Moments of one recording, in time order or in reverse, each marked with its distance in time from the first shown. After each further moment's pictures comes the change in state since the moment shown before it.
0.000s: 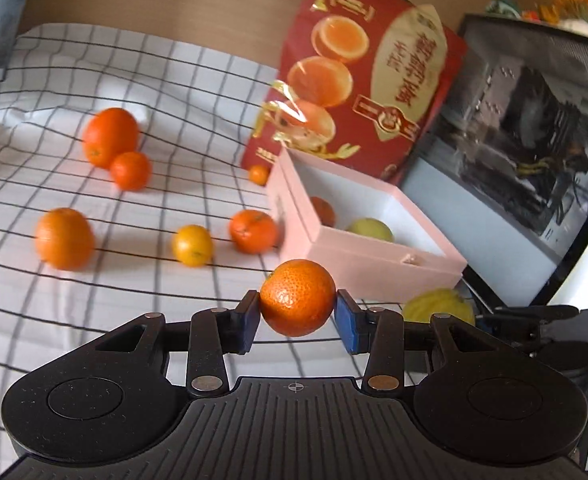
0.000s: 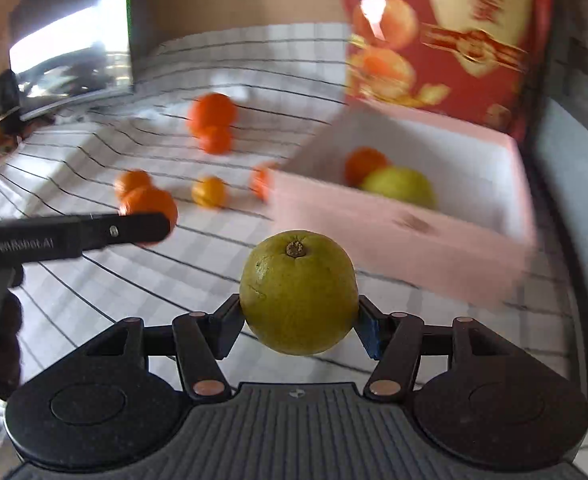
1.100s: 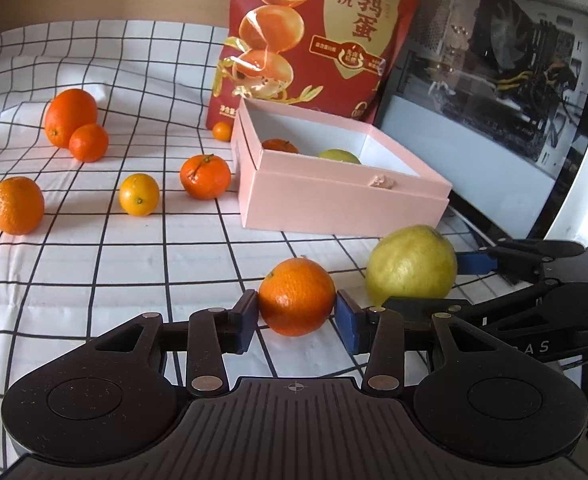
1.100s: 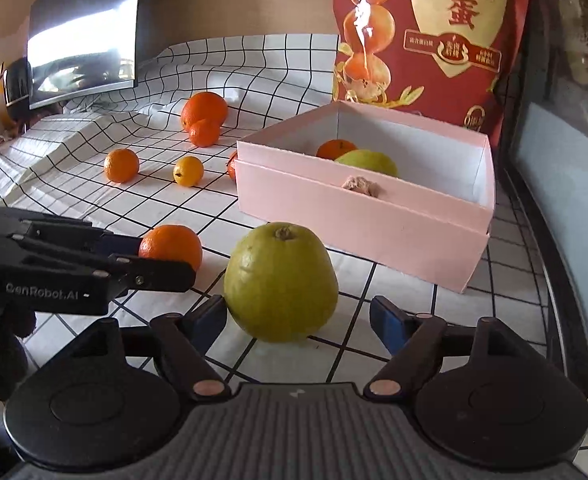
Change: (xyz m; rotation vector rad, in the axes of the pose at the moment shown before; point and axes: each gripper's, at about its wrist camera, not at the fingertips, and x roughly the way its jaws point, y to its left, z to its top) left arm 0.015 -0.030 -0.035 0.114 0.073 0.008; right arm 0.002 -0.021 -0.035 -0.070 -0.093 0.011
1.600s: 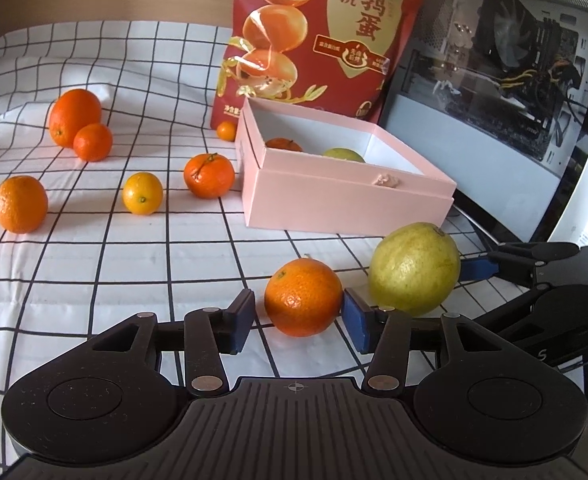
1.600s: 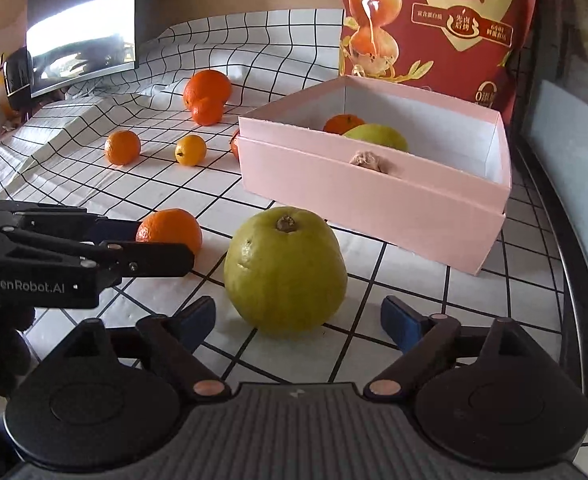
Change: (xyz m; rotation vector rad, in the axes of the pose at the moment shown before) left arm 0.002 -0.004 -0.001 0.015 0.002 0.032; right arm 0.012 0.000 0.000 0.007 0.077 0.025
